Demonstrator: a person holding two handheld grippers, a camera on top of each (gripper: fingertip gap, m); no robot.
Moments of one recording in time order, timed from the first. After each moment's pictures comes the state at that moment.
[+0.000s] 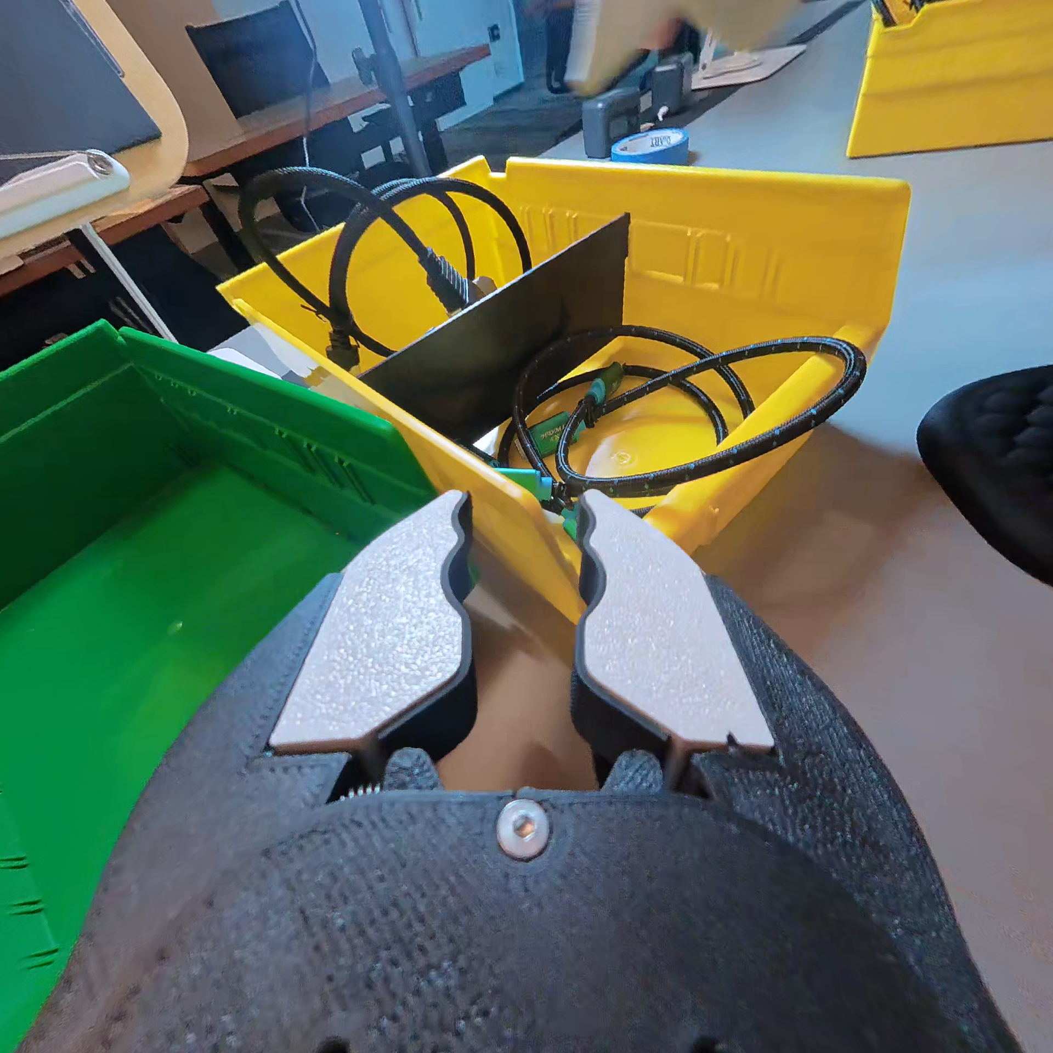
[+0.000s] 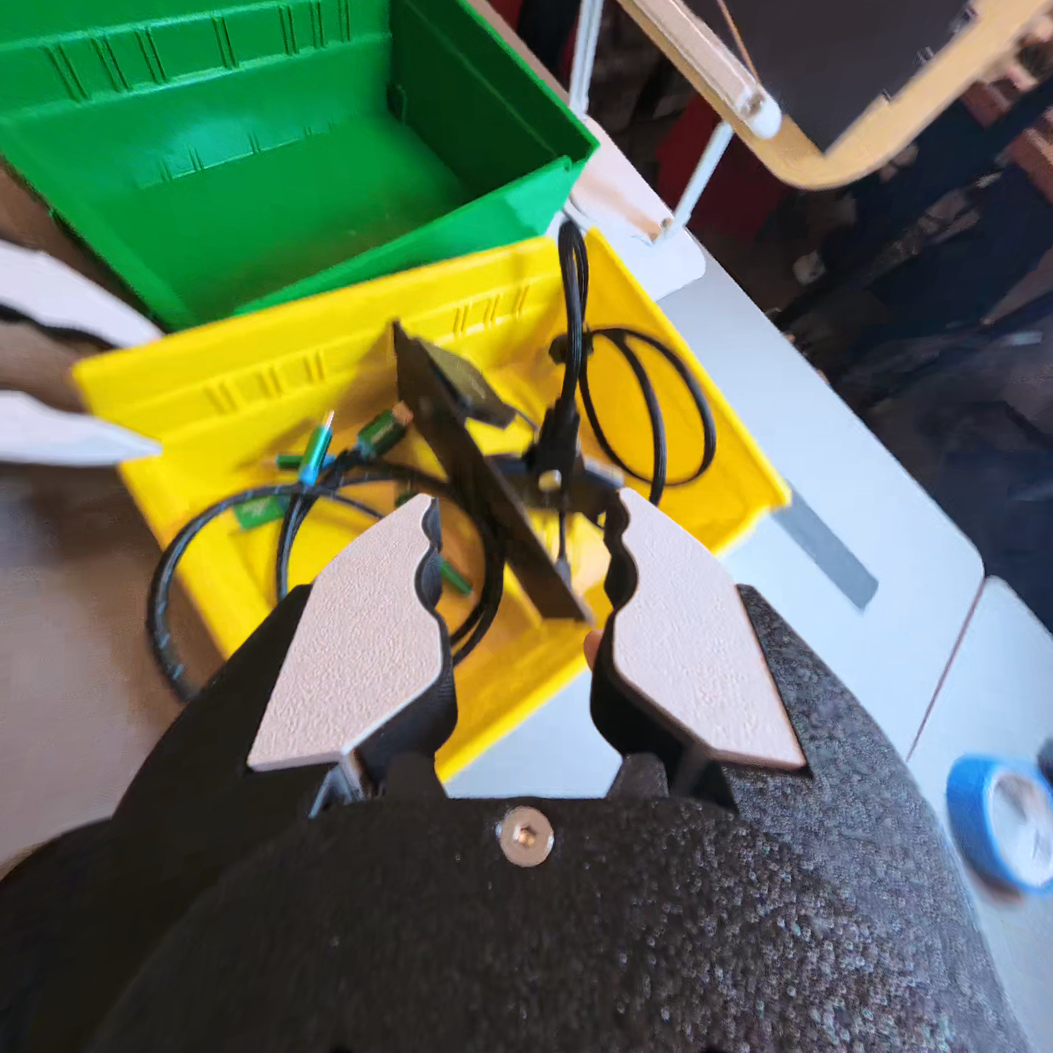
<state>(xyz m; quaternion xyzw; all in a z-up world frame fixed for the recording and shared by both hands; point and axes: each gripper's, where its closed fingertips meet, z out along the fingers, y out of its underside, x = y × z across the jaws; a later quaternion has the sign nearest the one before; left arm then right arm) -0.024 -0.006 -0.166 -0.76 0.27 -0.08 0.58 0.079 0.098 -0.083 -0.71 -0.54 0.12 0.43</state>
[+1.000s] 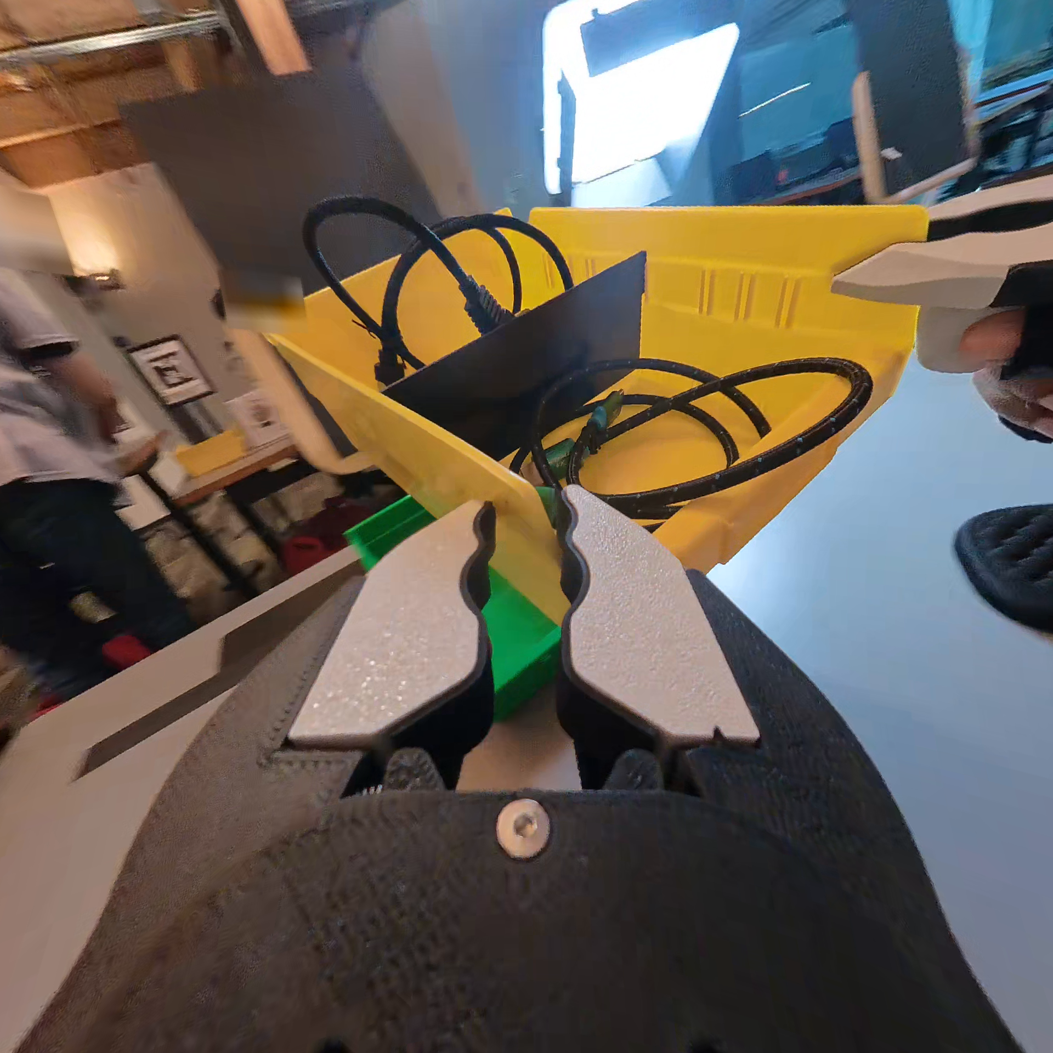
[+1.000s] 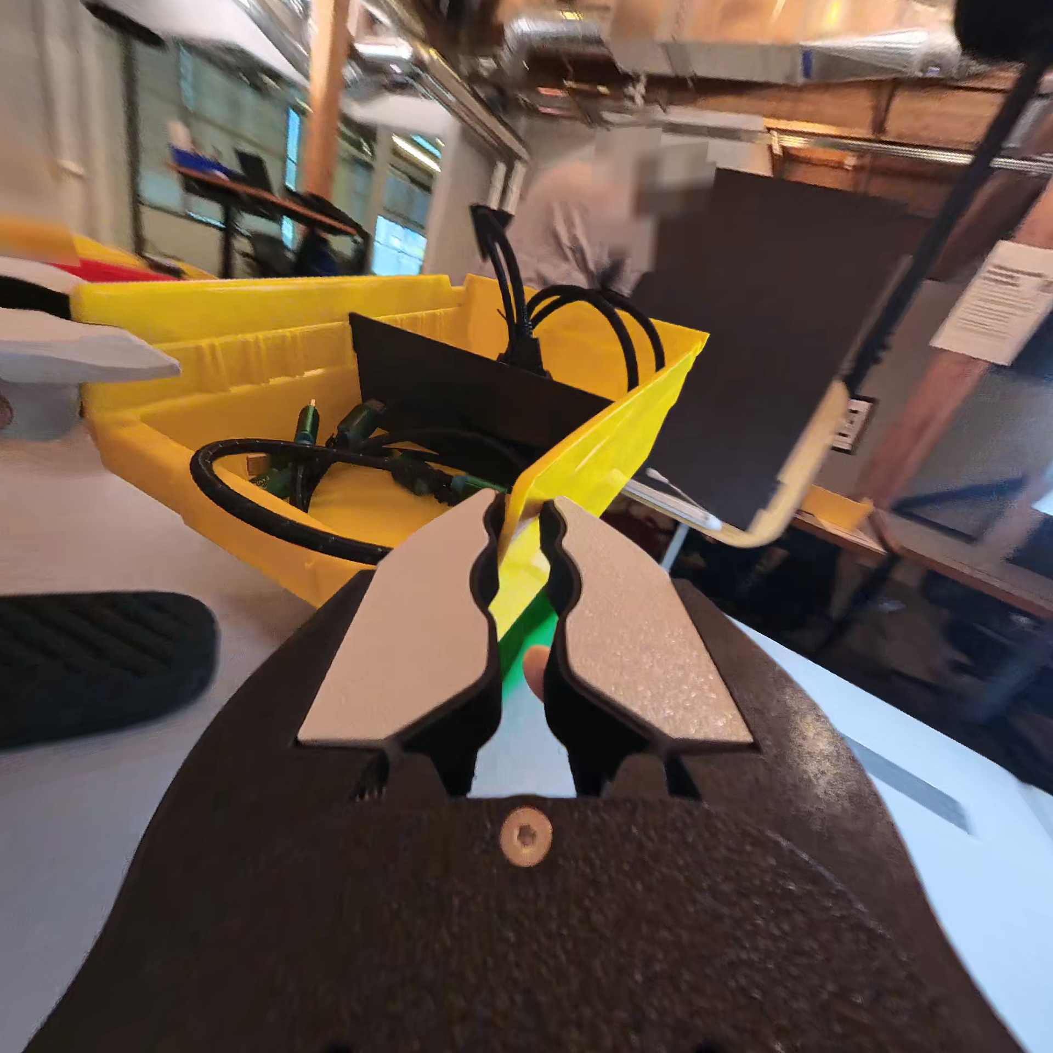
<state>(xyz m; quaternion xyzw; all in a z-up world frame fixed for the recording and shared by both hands) -0.145 -0.152 -0.003 -0.68 0.18 0.05 0.71 0.009 -0.080 0.010 -0.53 -0.39 0.25 0.71</state>
